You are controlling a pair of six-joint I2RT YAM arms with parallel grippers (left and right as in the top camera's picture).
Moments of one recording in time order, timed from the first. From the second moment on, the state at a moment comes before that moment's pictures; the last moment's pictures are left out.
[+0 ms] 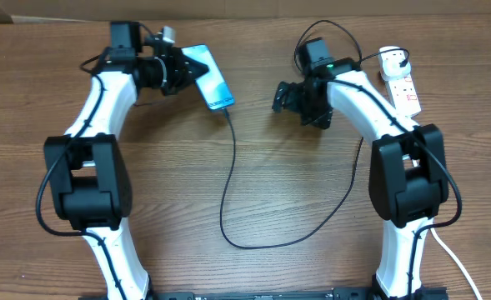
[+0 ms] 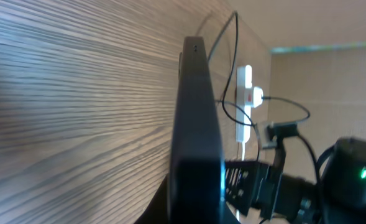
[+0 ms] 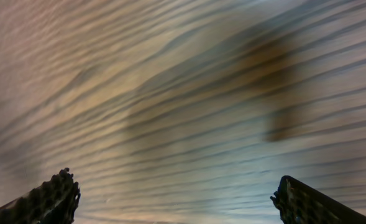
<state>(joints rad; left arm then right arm) 0.00 2.14 1.66 -0.45 0.89 -0.54 0.27 2.16 1.69 -0.86 -0.18 0.62</state>
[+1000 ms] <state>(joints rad) -0.15 2.31 1.66 -0.41 0.86 -0.52 0.21 2.16 1.69 -0.89 -0.20 0.62</state>
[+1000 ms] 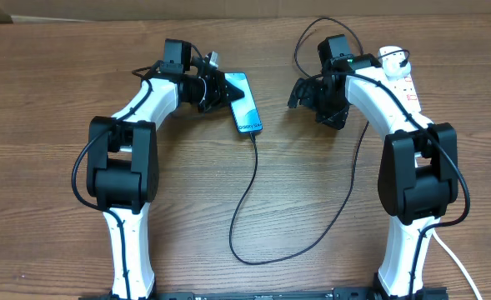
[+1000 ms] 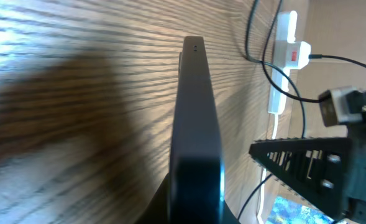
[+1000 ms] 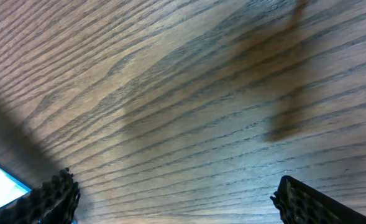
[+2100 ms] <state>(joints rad) -0.15 2.35 1.66 -0.40 0.82 -0.52 0.21 2.16 1.69 -0.89 -0.20 0.62</state>
